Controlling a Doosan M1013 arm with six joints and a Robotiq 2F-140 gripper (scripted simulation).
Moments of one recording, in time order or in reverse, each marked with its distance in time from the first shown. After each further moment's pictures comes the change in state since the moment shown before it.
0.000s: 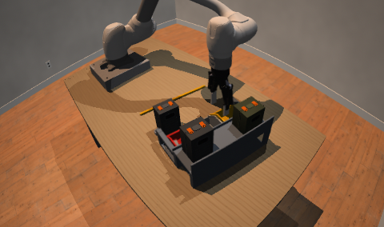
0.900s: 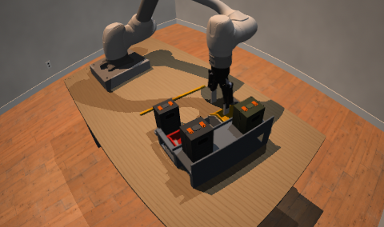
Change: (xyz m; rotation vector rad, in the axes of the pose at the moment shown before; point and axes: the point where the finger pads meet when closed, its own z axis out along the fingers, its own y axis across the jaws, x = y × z) arm 0.000 0.000 -0.007 0.000 0.000 0.000
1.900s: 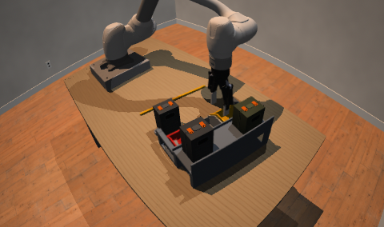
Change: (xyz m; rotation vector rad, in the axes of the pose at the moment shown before) arm 0.000 0.000 0.008 0.000 0.000 0.000
